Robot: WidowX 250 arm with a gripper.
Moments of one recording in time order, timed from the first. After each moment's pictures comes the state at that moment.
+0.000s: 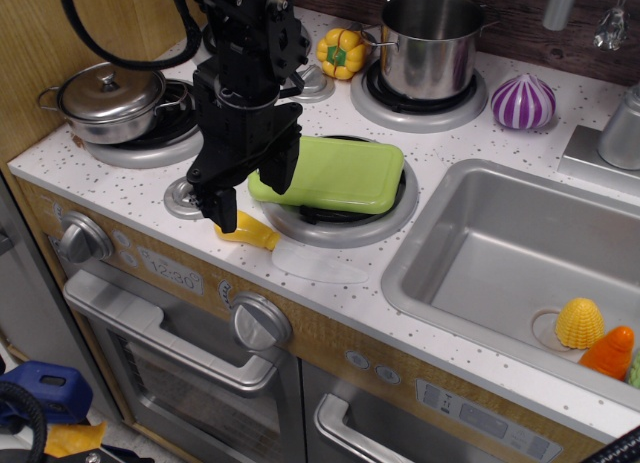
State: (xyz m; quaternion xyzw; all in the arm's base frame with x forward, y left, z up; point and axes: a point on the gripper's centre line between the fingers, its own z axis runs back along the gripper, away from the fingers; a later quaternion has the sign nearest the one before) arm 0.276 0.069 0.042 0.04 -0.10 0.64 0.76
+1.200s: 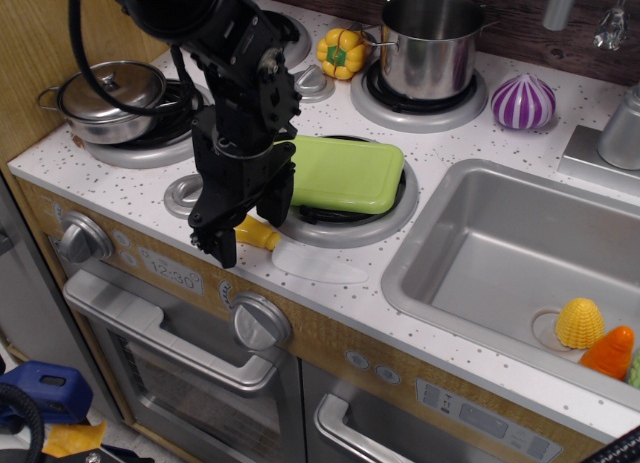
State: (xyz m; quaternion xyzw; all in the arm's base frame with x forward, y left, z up) arm 0.273 0.070 0.005 0.03 -0.10 0.65 0.75
